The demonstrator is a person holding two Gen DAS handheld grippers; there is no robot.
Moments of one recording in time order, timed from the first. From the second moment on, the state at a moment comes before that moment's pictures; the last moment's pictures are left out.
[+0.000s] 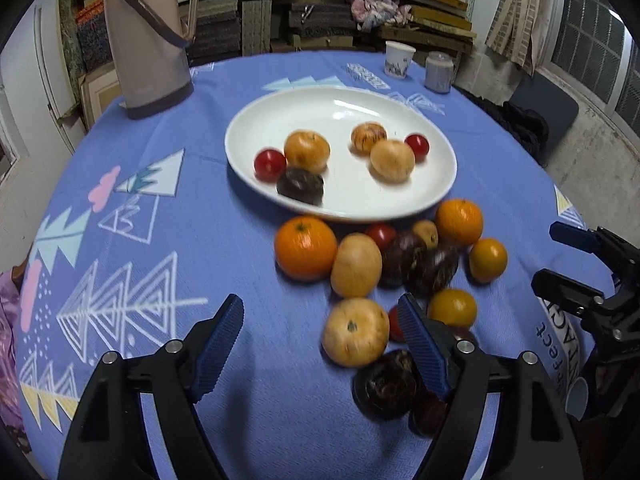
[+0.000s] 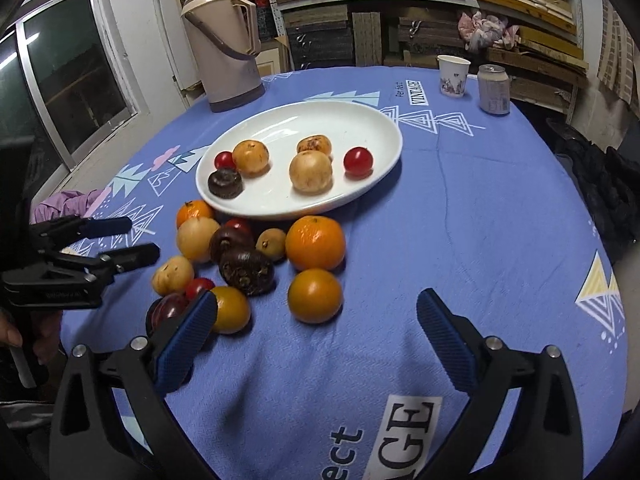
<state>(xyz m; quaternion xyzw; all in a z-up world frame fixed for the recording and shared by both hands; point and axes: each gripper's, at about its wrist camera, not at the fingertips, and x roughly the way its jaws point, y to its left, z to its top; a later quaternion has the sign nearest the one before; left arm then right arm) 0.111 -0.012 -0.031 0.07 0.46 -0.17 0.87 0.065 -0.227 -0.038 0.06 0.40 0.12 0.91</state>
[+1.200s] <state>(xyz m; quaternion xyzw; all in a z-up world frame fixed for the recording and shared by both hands) 0.131 -0.005 -0.070 0.04 0.50 -0.21 0.84 0.084 -0.217 -0.068 0.01 0.43 0.09 0.90</state>
